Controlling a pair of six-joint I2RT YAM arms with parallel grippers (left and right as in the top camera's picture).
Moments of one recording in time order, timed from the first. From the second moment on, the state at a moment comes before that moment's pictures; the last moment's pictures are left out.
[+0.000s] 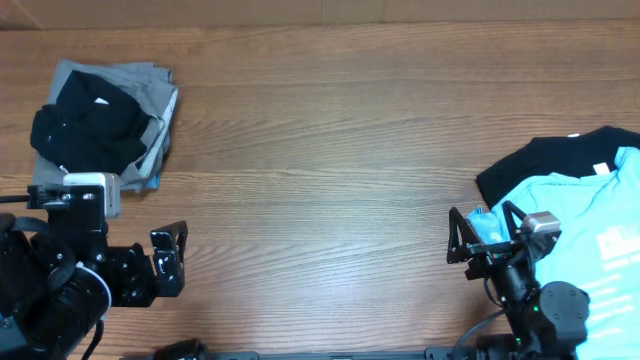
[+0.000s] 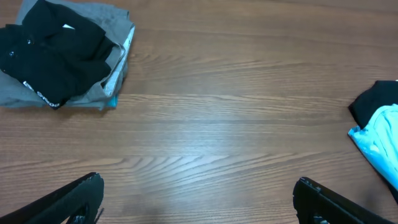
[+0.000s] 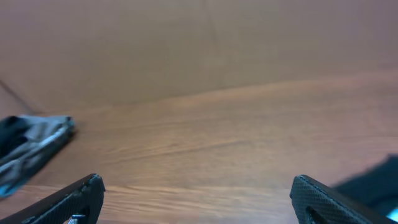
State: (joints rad) left arm 0.26 0.99 1.83 -1.66 0.34 0.09; right arm 0.04 0.11 0.32 -0.36 -0.18 0.23
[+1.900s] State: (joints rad) left arm -0.01 0.76 1.41 -0.97 0.30 0.12; right arm -0.02 0.02 0.10 -0.25 -0.18 0.28
